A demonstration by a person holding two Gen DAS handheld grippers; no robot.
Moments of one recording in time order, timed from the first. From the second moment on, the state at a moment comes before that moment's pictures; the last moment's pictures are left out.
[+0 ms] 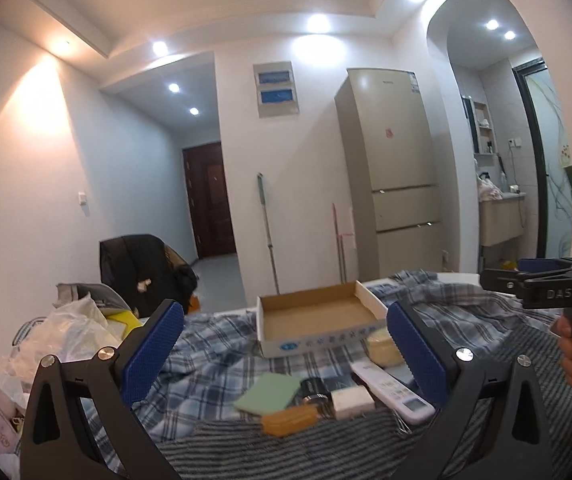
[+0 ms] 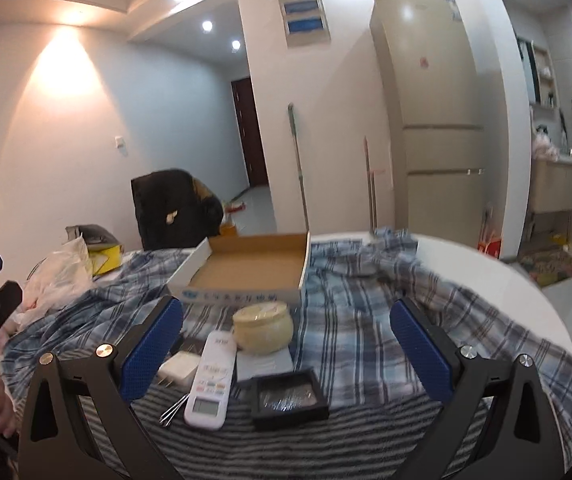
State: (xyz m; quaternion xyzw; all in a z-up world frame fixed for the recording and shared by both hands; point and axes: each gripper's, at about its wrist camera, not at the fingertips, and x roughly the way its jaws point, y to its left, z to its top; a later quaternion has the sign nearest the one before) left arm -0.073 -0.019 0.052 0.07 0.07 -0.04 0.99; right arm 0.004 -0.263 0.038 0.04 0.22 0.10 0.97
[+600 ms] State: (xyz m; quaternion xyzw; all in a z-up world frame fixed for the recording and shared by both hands) left arm 0.007 0.030 -0.012 0.01 0.30 -0.07 0.95; right arm 0.077 -0.228 -0.055 -0.06 0.46 0.11 0.88
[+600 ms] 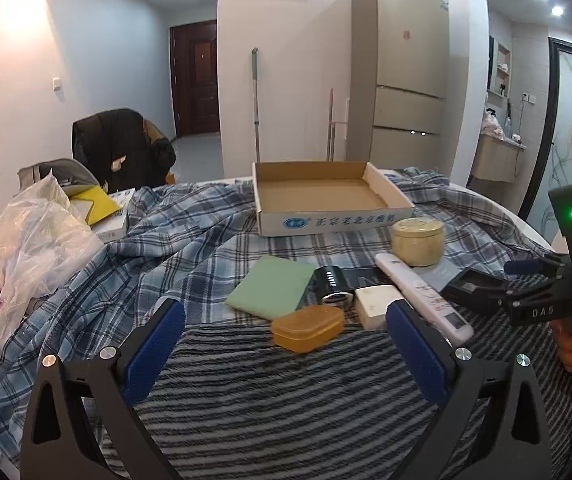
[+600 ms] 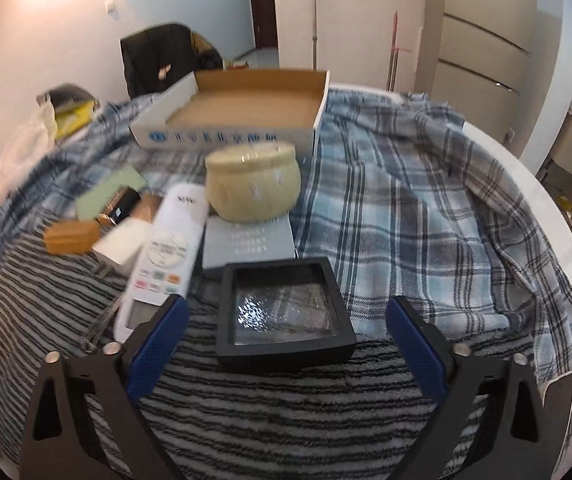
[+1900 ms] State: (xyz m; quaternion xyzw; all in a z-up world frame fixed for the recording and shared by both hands) left arm 0.105 0.022 -0.077 0.06 0.48 -0.24 0.84; right arm 0.073 -0.228 -0.066 -0.05 0.50 0.14 0.85
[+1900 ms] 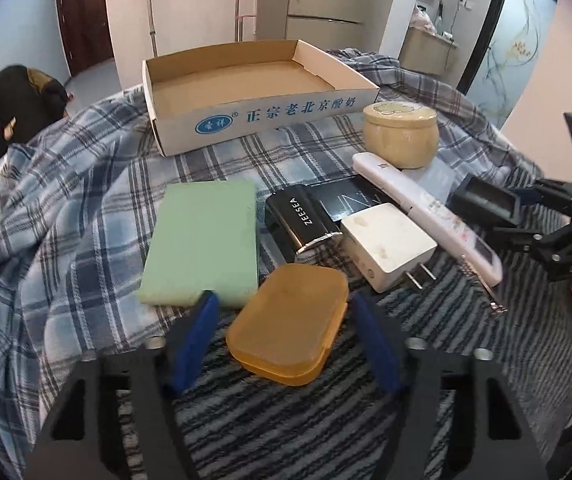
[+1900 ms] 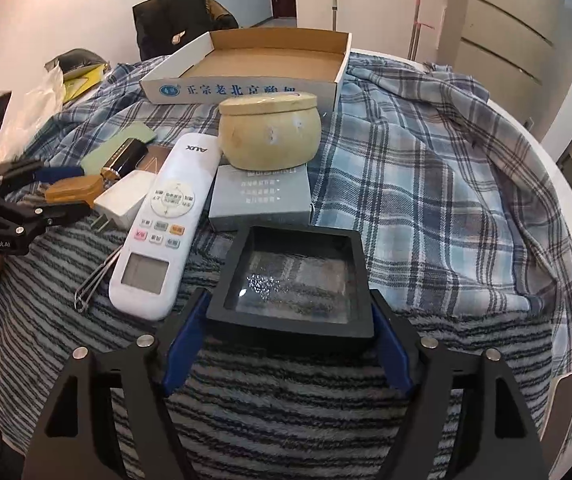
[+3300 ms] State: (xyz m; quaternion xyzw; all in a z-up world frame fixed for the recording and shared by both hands) left arm 0.054 0.006 0.036 0.04 0.33 -0.13 0.93; right arm 0.064 -0.232 0.025 -0.01 0.39 0.11 0.91
